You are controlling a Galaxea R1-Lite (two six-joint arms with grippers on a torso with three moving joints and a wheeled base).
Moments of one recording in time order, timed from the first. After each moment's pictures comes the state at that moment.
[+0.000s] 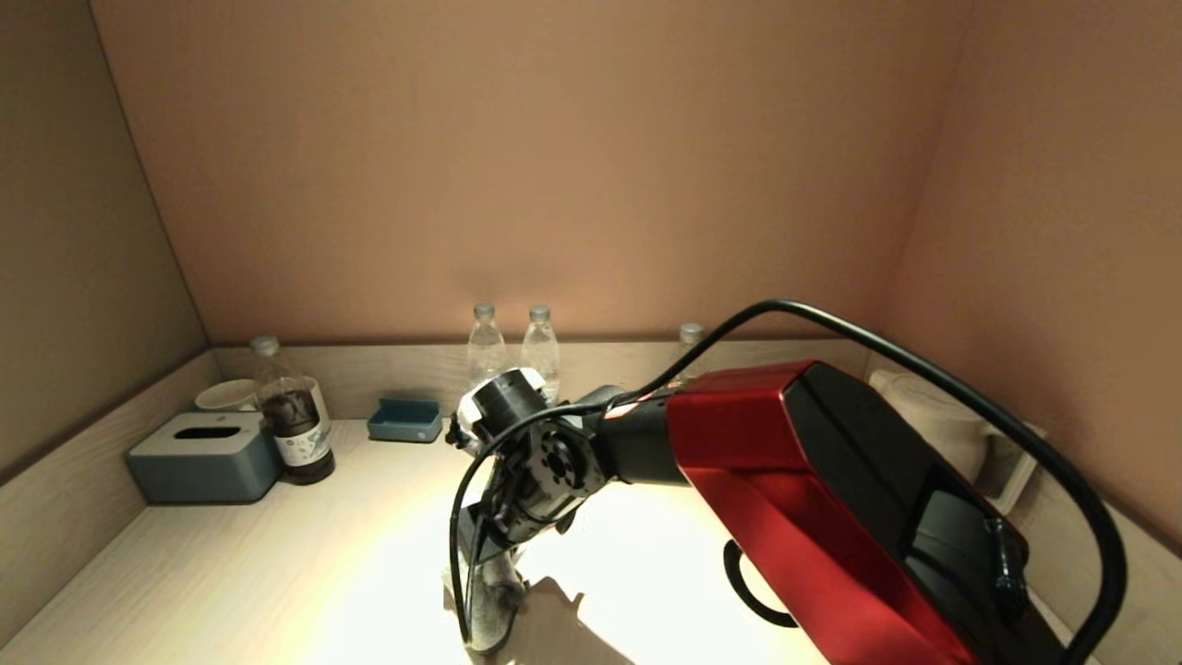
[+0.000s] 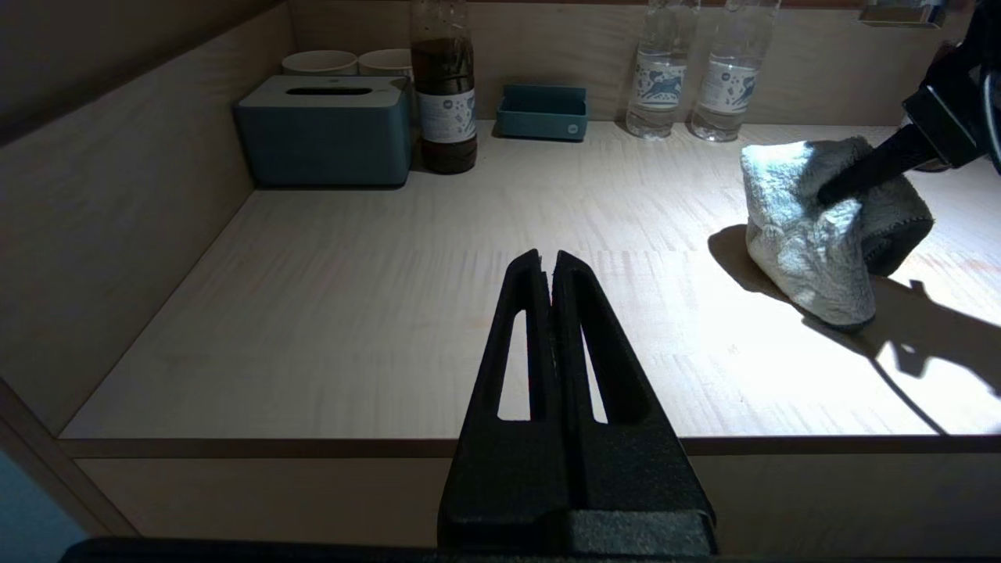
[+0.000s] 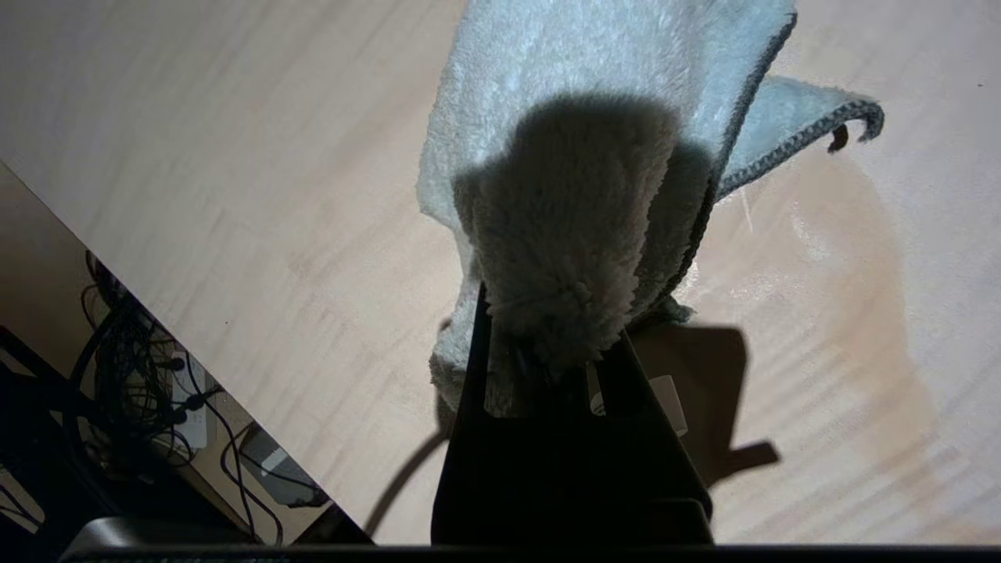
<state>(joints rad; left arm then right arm) -0.02 0.00 0.00 0.01 0.00 -0.04 0.78 2.42 -1.93 0.43 0.20 0.17</state>
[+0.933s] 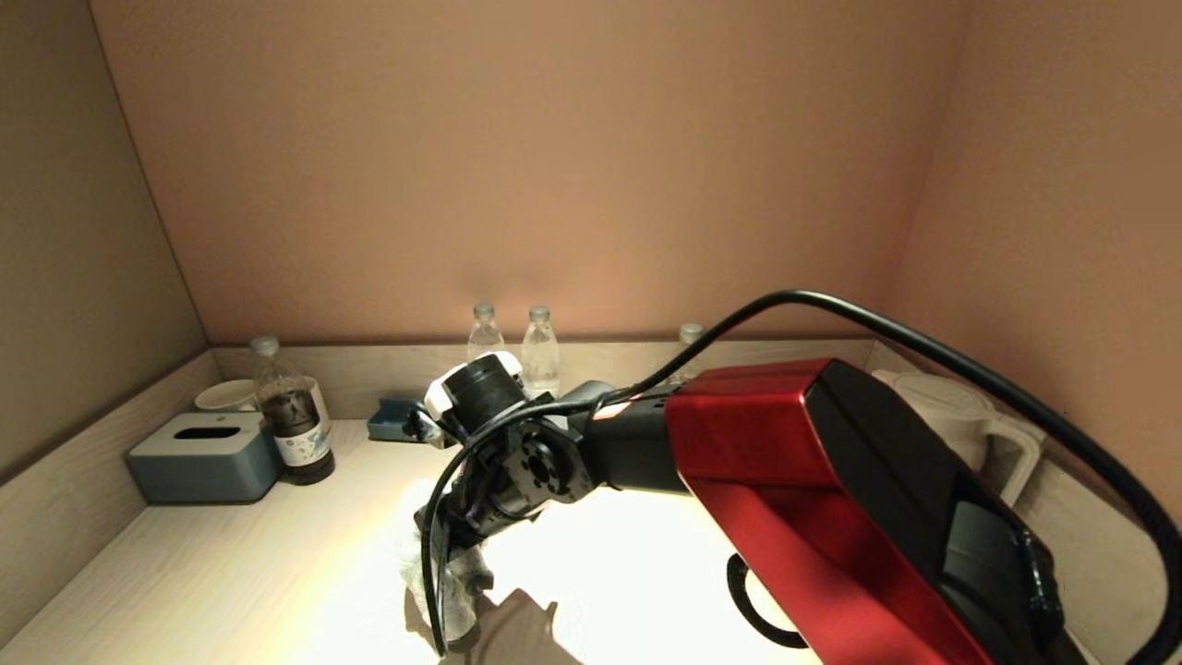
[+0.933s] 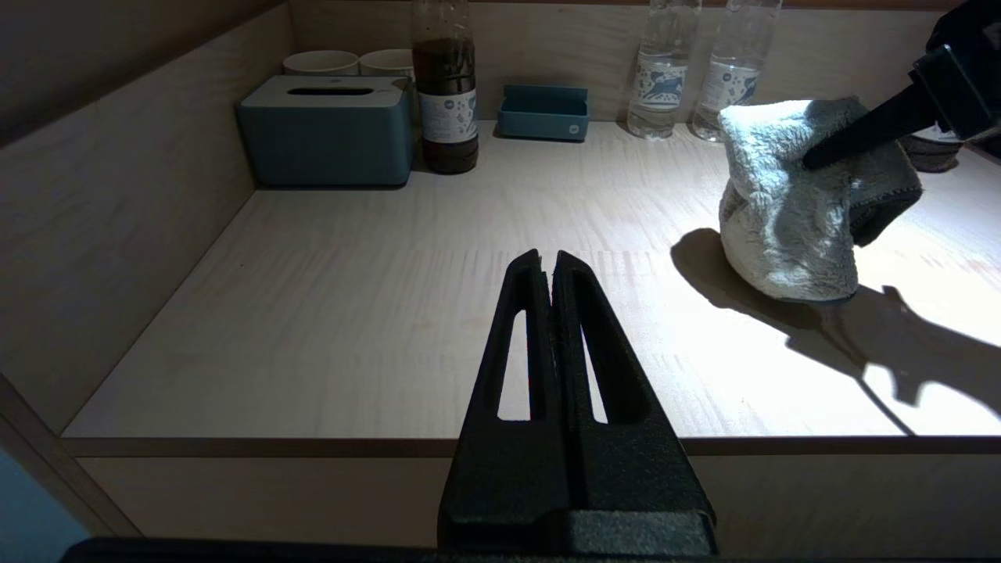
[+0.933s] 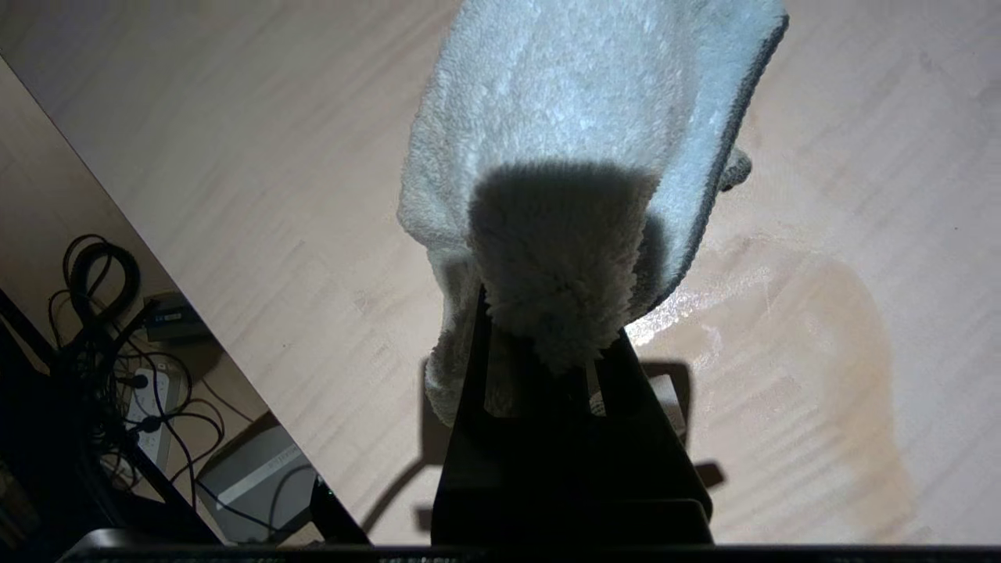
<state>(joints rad) -0.01 0.00 0.00 0.01 0.00 -0.04 0.82 2.39 -1.93 0.35 0.19 0.09</state>
